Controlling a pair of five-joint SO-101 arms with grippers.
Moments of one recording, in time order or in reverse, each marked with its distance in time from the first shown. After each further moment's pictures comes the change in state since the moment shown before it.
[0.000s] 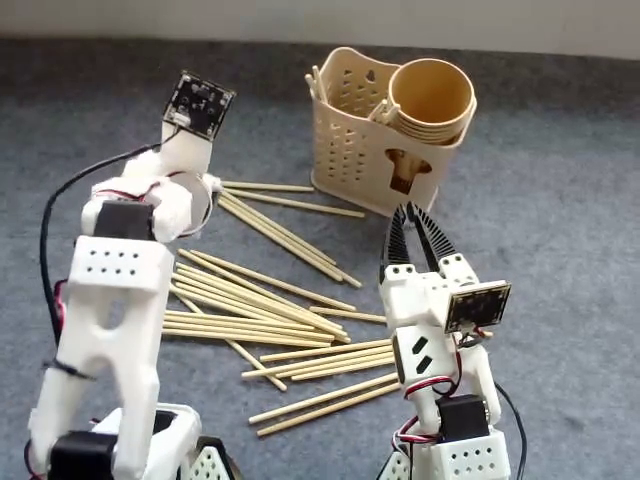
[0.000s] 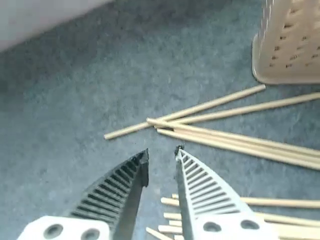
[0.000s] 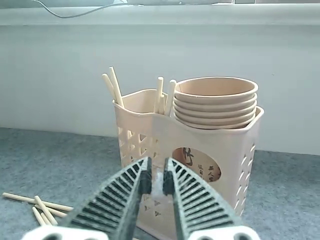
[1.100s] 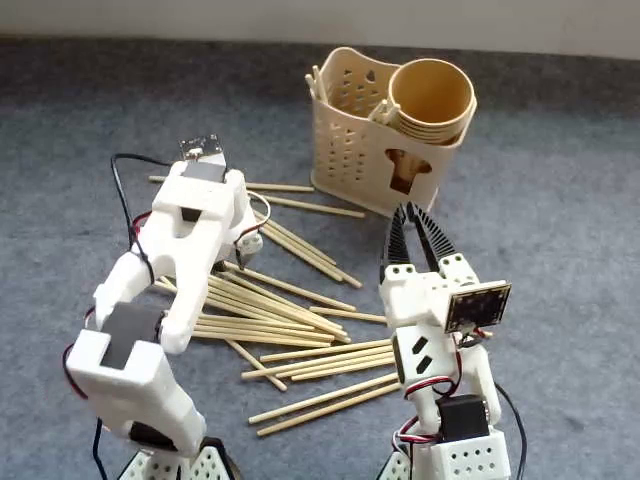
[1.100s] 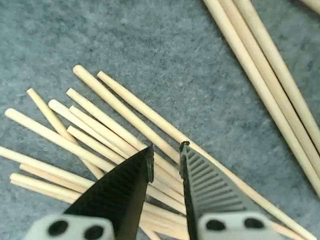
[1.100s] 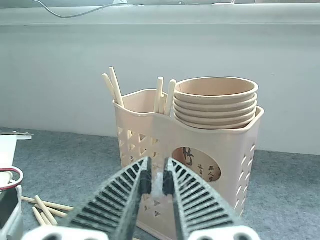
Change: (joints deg) left arm 6.3 38.9 -13.6 16.4 51.2; right arm 0.0 0.0 0.0 0.0 0.0
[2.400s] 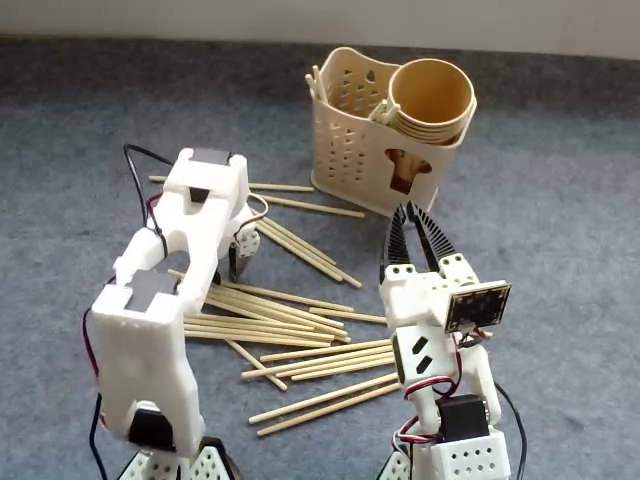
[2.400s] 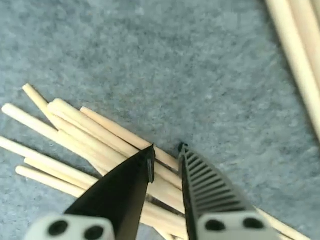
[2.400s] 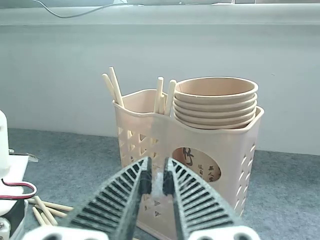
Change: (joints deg) left arm -1.6 18.3 -15.3 10.7 1.1; right arm 0.0 0.0 0.0 0.0 0.0
